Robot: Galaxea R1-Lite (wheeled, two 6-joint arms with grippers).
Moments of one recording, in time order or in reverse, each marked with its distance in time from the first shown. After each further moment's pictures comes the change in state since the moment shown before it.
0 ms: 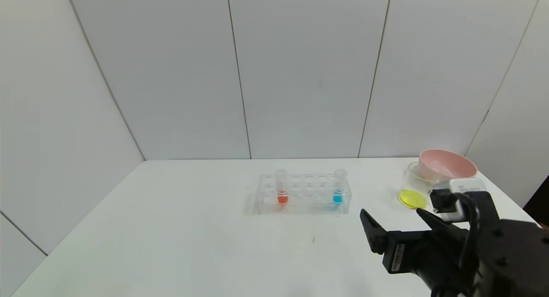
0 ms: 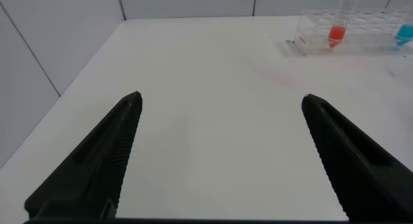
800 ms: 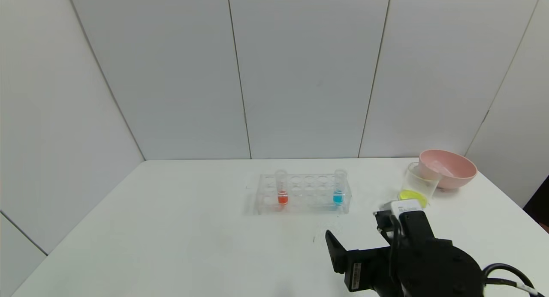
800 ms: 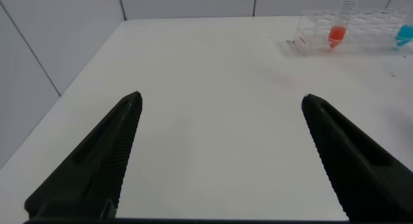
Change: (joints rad) left arm 0.000 0.000 0.000 0.000 0.000 0.000; right arm 0.042 0.184 -0.036 -0.060 0.075 0.073
